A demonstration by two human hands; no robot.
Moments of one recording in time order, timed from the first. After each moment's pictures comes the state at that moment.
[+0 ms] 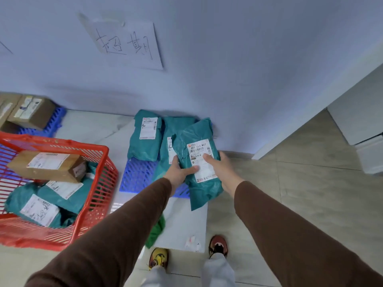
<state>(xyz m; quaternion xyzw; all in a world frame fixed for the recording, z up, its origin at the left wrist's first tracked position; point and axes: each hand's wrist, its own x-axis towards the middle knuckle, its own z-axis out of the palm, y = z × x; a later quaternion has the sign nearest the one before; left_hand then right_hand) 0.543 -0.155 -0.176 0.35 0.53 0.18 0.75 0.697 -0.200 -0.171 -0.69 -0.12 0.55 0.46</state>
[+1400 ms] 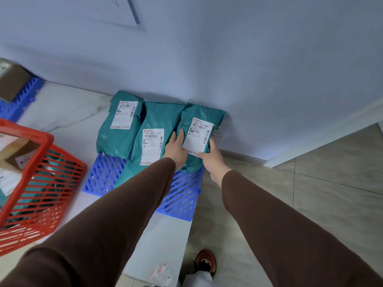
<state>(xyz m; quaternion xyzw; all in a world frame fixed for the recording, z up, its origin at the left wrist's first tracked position) 0.644 -0.047 -0.331 0.66 0.63 0.02 0.42 0.777 -0.094 -0.346 -0.72 -0.27 0.54 0.34</state>
